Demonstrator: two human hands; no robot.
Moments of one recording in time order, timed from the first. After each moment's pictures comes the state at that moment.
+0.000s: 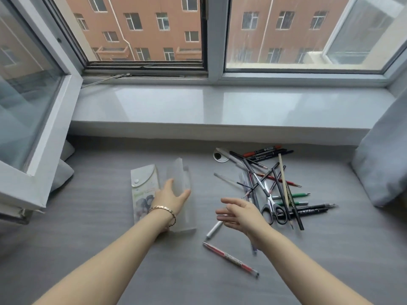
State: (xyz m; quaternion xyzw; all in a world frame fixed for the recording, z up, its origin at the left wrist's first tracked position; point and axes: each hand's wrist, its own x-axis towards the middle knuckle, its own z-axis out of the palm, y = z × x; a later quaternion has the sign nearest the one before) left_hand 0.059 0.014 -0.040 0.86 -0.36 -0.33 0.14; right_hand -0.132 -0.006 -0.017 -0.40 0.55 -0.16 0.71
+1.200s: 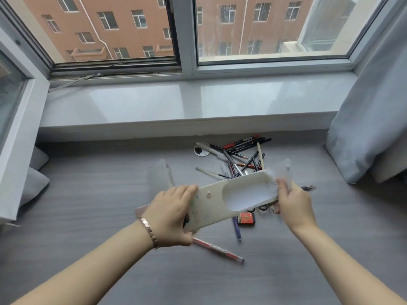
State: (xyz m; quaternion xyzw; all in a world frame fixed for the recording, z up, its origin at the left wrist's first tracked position) left_hand 0.022 0.044 0.004 0.59 -0.80 -0.11 0.02; right_hand -0.245 -0.021 -0.014 -0.58 0.69 -0.28 0.31
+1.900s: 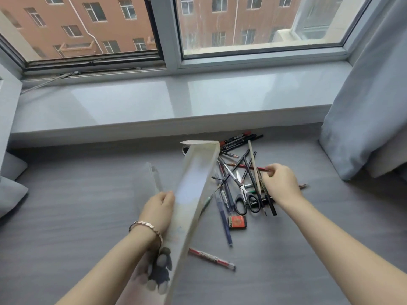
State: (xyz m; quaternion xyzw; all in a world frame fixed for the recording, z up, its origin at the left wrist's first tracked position) left_hand -0.006 0.011 -0.005 0.81 -0.42 -0.35 0.19; right_hand -0.249 -0.088 -0.037 -0.59 0.74 -0.16 0.28
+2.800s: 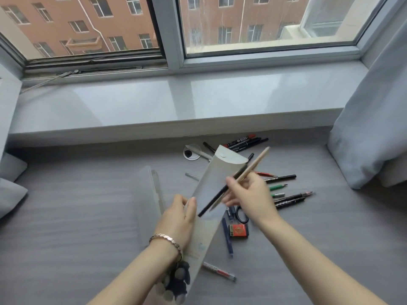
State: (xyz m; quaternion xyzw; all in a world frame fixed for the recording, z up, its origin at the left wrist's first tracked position) left_hand -0.038 0.011 -0.018 0.79 -0.46 -0.35 0.20; right_hand -0.187 -0.052 0.005 -0.44 0.56 -0.33 0.62
